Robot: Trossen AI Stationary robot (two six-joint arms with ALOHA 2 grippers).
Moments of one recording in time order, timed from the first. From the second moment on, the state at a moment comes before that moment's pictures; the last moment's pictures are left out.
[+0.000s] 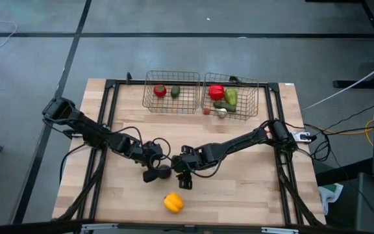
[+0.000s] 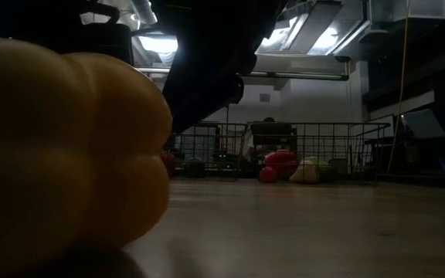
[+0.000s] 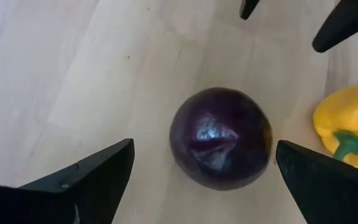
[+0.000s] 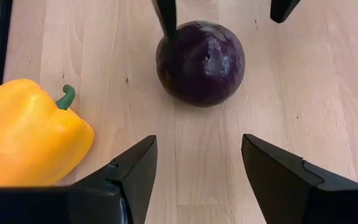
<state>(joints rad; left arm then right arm) -0.35 1.42 0.68 -0.22 -0.09 -0.71 0.29 2.12 1.67 -0.52 0.03 0.33</state>
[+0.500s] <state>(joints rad) -0.42 1.46 0.68 -0.16 -0.13 -0.58 0.29 2.12 1.67 -0.52 0.03 0.33</state>
